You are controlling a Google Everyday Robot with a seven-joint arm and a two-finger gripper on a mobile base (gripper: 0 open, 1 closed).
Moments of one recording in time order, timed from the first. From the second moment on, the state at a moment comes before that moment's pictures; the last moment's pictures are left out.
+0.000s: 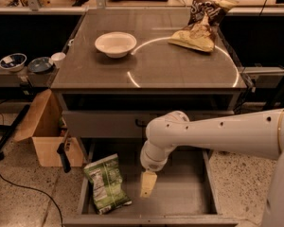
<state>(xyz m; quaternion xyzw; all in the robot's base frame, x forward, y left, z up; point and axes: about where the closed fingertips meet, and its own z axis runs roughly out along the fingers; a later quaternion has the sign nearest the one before) 0.477 -0.014 0.524 -0.68 0.72 0.11 0.09</state>
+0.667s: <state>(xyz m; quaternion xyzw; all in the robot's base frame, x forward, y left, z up) 0.479 -0.012 0.523 -0.66 0.73 0.11 0.09</state>
